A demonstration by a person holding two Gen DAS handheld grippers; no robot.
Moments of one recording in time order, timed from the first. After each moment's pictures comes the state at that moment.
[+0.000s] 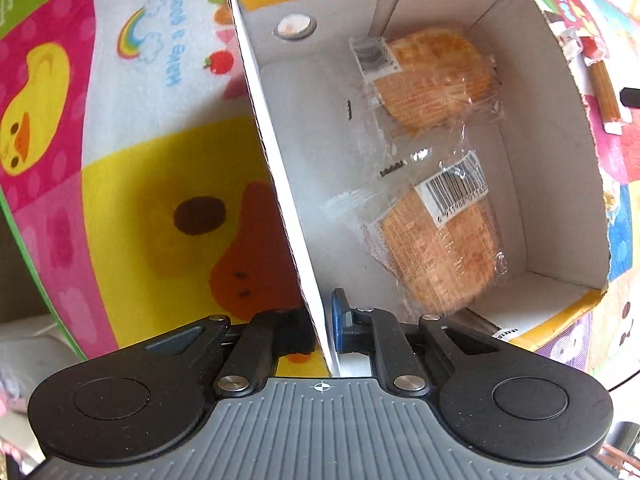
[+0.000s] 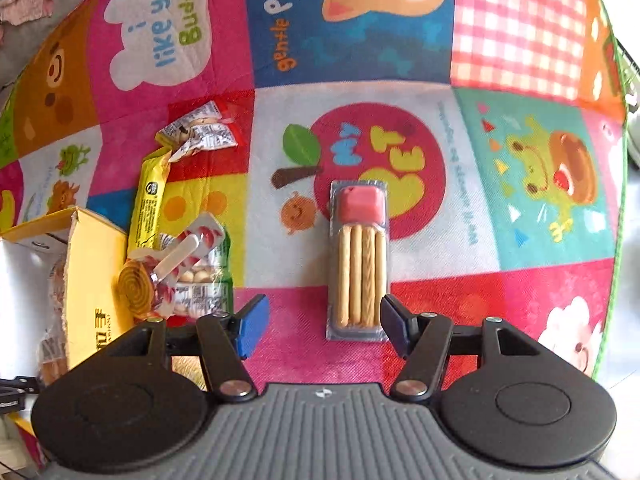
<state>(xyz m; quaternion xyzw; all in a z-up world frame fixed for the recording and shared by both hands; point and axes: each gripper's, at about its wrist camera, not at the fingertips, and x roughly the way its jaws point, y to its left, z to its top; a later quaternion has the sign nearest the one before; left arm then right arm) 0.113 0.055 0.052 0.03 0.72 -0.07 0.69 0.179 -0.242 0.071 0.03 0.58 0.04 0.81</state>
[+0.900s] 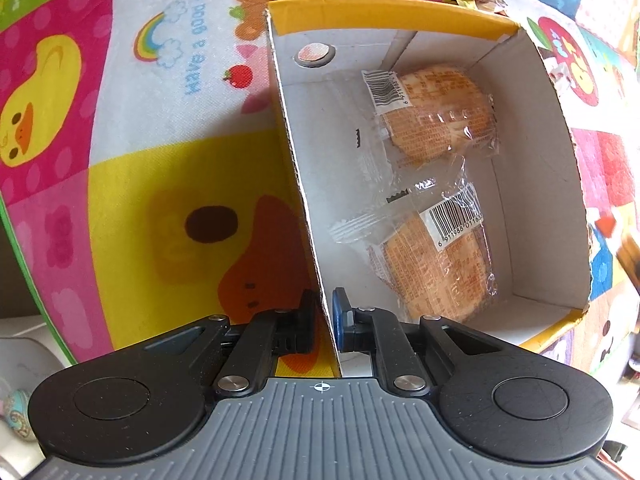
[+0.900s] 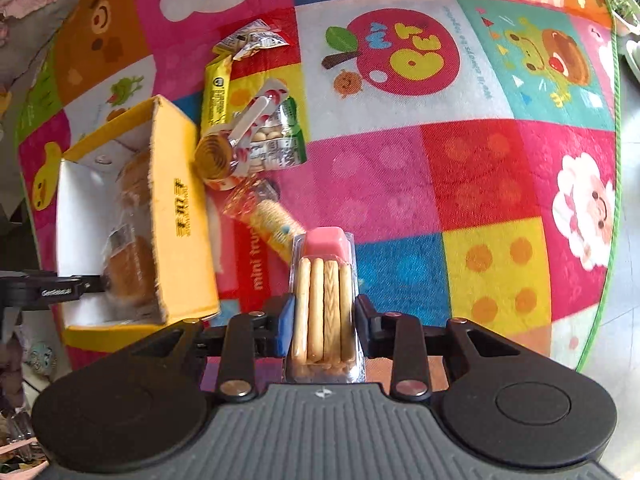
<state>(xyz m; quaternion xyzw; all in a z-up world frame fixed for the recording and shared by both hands) 0.105 0.091 0.050 -0.02 0.70 -0.08 0.71 0.075 -0.218 0.105 0.11 0.65 0.05 0.75</state>
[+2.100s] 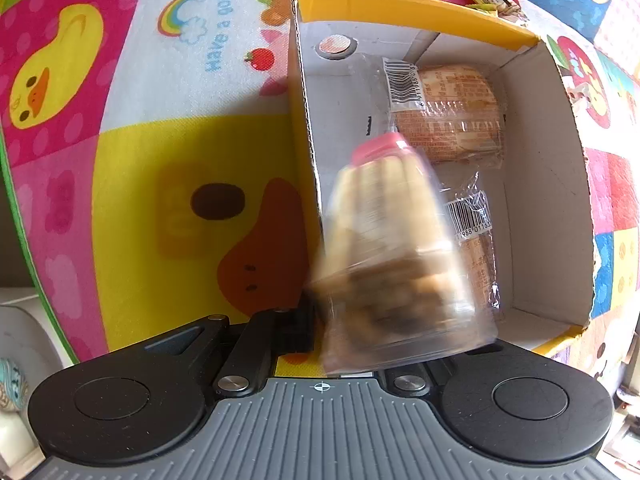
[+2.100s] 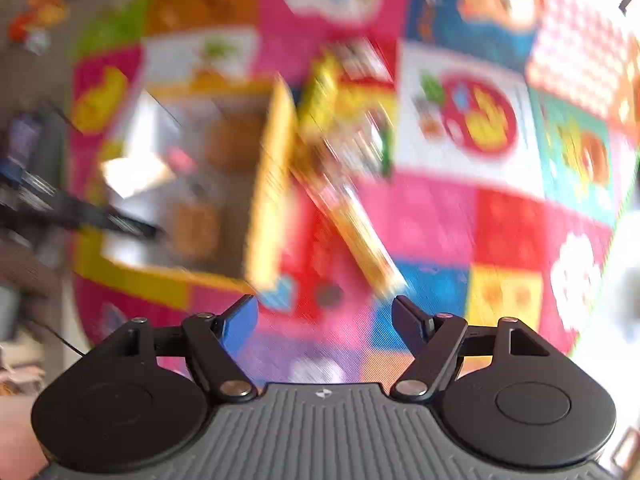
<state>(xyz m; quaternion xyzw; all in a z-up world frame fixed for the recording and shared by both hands) 0.087 0.107 0.045 -0.05 0.70 -0.05 0.71 0.043 -0.168 0.122 -0.04 0.65 0.10 0.76</state>
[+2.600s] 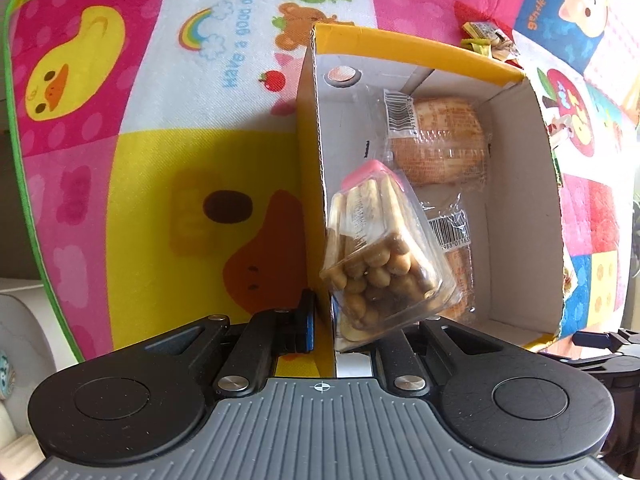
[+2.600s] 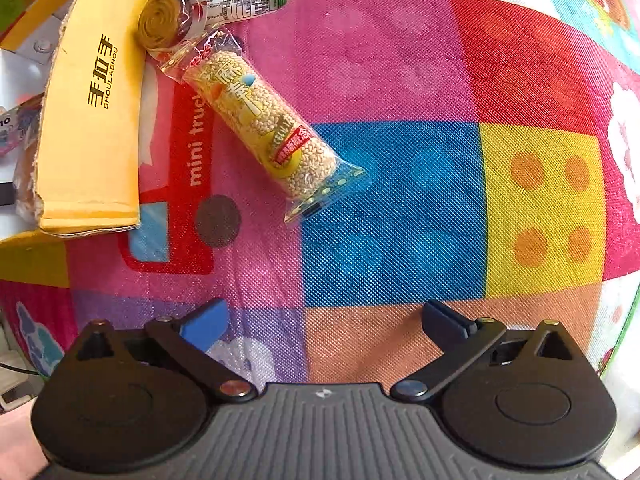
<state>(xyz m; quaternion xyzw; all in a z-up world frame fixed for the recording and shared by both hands) 0.077 0.119 0.068 -0.08 0.68 -0.04 0.73 0.026 -0.218 -0.010 0.03 0.71 0.05 0.70</state>
